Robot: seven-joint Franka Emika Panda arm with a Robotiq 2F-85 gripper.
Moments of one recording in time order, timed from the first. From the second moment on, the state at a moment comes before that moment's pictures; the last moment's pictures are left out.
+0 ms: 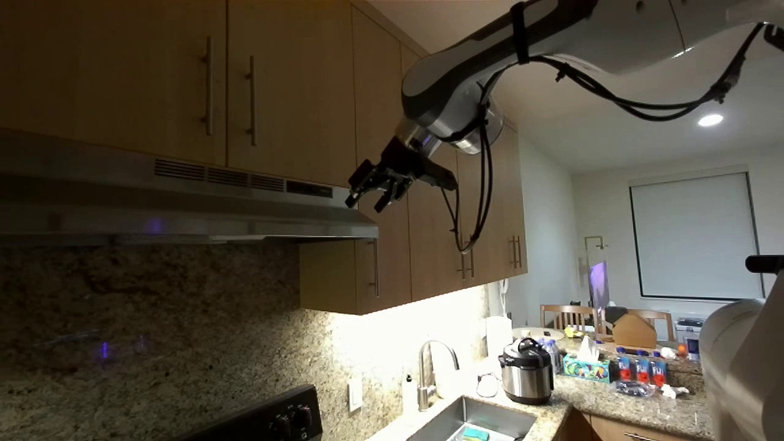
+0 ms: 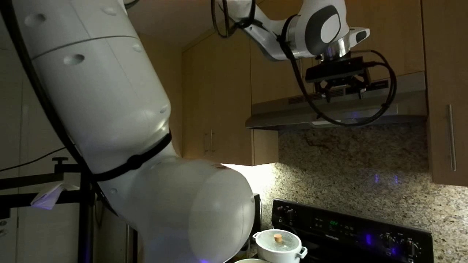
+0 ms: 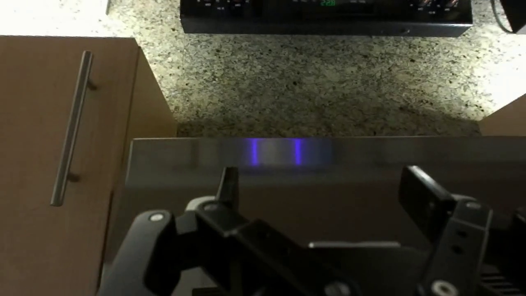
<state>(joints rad) 0.21 -0.52 -0.20 -2.26 0.18 2.58 -0.31</state>
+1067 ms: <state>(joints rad) 0.31 -0.49 -0.22 -2.21 0.25 2.58 -0.45</state>
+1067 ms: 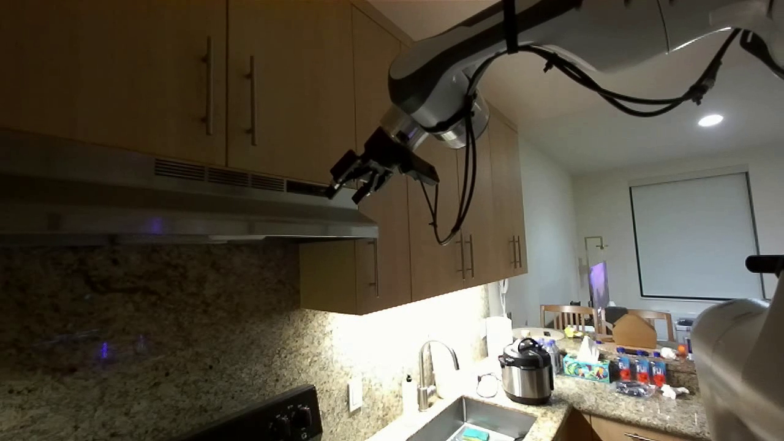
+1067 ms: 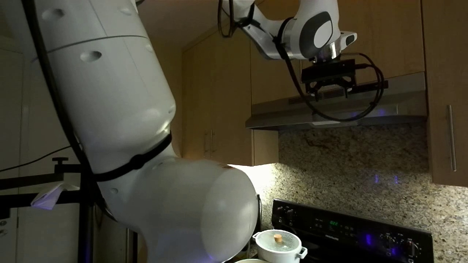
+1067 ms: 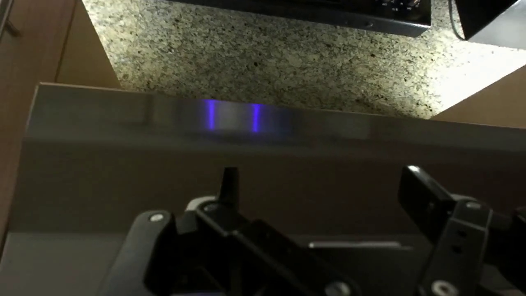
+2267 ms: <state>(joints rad) 0.39 -0.30 -0.28 -2.02 0.58 2.77 -0.92</state>
